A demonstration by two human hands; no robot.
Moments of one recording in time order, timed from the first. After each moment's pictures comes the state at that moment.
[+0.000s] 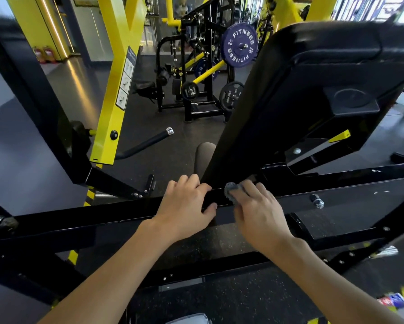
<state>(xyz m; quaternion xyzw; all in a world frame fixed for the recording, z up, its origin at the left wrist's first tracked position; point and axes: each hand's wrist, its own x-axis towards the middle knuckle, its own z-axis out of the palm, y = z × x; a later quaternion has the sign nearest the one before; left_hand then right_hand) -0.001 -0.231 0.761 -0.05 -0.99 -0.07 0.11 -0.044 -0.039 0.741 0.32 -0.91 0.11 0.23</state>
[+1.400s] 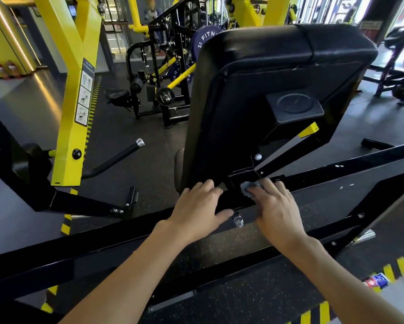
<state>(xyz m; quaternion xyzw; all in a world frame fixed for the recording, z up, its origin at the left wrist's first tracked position) -0.065 -0.150 0.771 -0.13 -0.98 -0.12 0.03 -0.092 0.051 0.735 0.20 -0.94 0.14 0.24</state>
